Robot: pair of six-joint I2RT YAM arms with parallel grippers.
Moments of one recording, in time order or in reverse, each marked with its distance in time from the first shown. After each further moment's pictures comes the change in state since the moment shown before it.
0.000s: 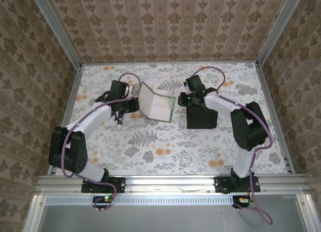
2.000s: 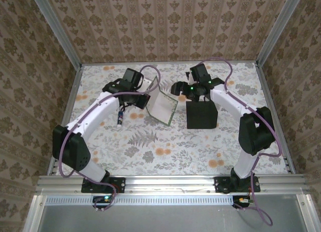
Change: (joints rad) left arm -0.193 0.065 0.341 -0.347 -0.154 0.367; right arm -0.027 -0.074 0.180 -0.199 -0.150 0.108
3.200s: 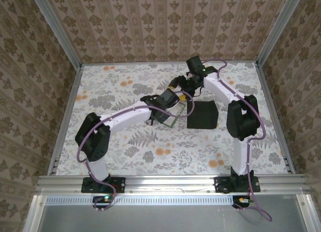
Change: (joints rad) left arm -0.344 0.224 -0.008 0.102 -0.474 0.086; right arm -0.038 0.270 0.311 -0.237 -0.175 0.356
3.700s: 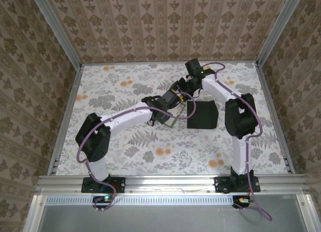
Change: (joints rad) left arm -0.019 0.000 0.001 0.003 -0.015 -0.001; right arm 0.000 0.040 -0.029 0.058 -0.016 0.069
